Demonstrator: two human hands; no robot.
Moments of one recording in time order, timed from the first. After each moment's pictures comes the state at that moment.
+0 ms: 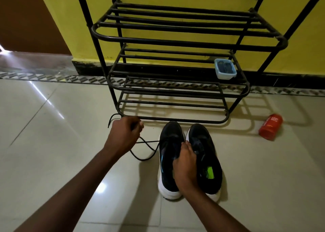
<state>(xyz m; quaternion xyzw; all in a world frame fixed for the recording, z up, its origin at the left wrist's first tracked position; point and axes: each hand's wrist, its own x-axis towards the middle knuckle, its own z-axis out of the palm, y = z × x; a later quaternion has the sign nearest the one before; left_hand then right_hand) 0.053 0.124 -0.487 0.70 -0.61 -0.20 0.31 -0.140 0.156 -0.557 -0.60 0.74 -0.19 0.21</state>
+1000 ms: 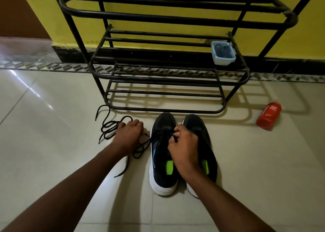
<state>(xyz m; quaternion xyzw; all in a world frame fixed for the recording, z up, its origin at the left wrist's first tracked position) 0.032 0.089 -0.577 0.64 -0.76 -0.09 -0.02 -0.157 0.123 -0.553 -0.59 0.71 -0.29 0.25</state>
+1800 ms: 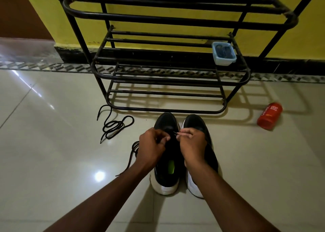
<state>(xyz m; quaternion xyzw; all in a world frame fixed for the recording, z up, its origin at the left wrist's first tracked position) -0.048 0.129 -0.557 0.69 -0.56 -0.32 0.34 -0.169 0.107 -0.566 -0.36 0.73 -0.41 0.42</state>
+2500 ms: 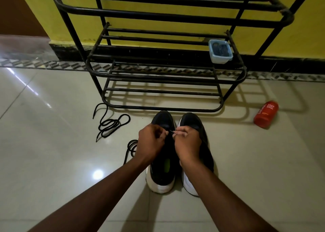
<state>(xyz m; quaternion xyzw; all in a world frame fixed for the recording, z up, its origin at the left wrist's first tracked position) -0.057 0.114 -0.561 0.71 -0.56 -0.30 0.31 -0.168 0.110 -0.558 -0.38 0.73 -0.40 0.41</state>
